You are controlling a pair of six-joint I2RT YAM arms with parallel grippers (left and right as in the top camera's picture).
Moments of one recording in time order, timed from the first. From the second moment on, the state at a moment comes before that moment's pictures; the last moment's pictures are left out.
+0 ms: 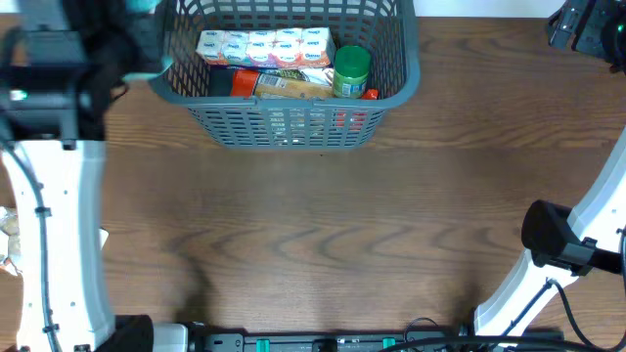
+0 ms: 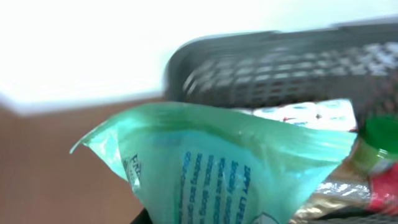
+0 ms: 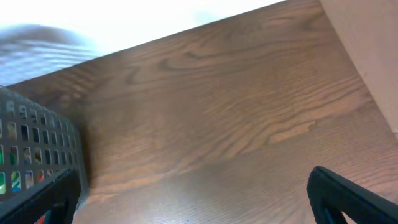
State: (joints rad) left arm -0.06 1.57 1.98 -0.99 0.03 0.16; right arm -0.27 2.07 2.87 -1.66 0.00 0.09
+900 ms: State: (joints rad) left arm -0.25 2.10 1.98 -0.92 -0.04 0.99; right arm -0.27 2.07 2.86 -1.66 -0.01 0.09
